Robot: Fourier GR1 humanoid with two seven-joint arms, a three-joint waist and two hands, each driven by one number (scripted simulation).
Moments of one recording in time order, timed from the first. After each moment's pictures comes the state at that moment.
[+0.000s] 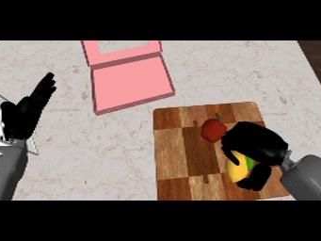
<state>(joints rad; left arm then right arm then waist) -0.33 0.37 0.12 -1.08 -0.02 -0.12 -0.14 -0.36 -0.63 0.62 -1.41 0.69 0.18 -0.38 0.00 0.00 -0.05</state>
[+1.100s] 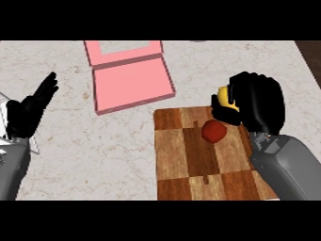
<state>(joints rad) -0.35 0.33 0.17 -1.07 -0.10 -0.14 -0.13 -0.49 -0.34 0.41 -1.60 1.00 -0.10 0.74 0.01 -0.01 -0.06</state>
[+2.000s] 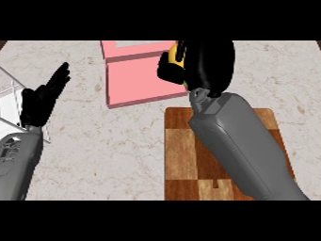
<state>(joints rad) -0.43 0.28 0.18 -1.05 -0.15 -0.15 -0.12 -0.89 -0.02 0.29 -1.39 1.04 -0.11 0.98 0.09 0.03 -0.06</state>
